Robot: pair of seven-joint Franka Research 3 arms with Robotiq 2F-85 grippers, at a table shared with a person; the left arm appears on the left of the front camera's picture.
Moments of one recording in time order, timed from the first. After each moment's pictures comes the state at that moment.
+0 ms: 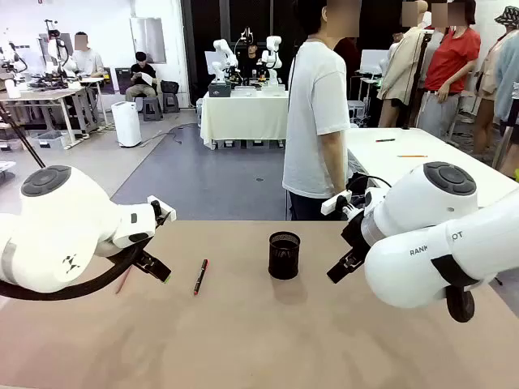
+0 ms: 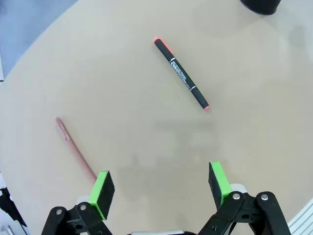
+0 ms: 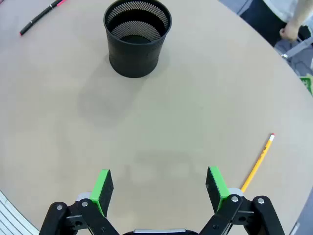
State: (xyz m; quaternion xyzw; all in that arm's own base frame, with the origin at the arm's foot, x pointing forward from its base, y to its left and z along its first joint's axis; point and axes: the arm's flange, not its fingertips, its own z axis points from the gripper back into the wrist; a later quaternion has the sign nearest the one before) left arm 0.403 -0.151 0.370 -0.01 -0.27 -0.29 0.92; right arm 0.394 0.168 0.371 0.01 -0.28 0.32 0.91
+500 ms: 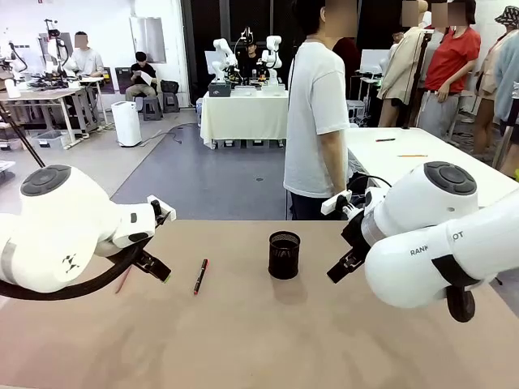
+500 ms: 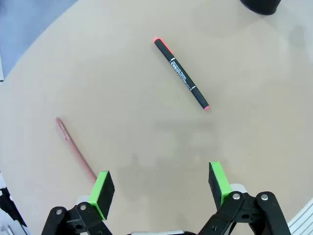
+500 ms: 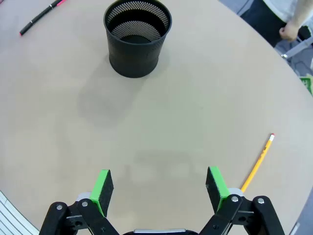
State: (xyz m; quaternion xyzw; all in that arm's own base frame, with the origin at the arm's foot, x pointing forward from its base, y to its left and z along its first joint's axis) left arm 0.403 -0.151 0.370 -0.01 -0.27 -0.29 0.92; right arm 0.394 0.168 0.371 0.01 -0.28 0.32 0.91
